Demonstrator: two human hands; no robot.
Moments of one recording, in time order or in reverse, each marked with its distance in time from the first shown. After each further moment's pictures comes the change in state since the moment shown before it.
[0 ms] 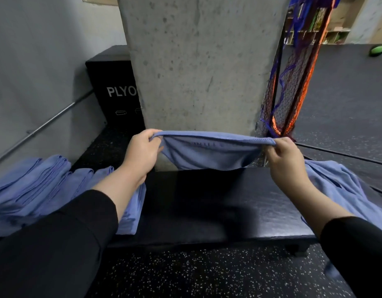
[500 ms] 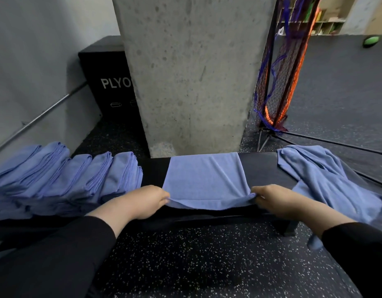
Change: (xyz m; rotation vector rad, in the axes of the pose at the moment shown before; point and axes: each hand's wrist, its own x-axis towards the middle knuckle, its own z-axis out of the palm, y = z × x) left_hand -0.093 -0.065 -0.005 1.151 -0.846 0.100; right_hand -0.089 0.053 -0.030 -0.503 -0.990 -0.072
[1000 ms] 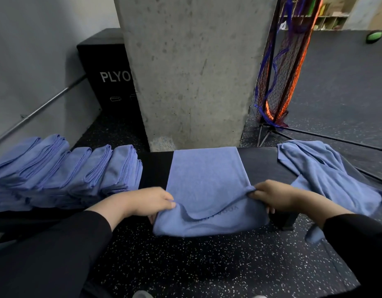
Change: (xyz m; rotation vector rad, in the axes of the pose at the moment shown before) left_hand -0.001 0.001 0.018 -0.608 -0.205 0.009; right_hand -0.003 -0.013 -0.006 0.307 -0.125 0.177
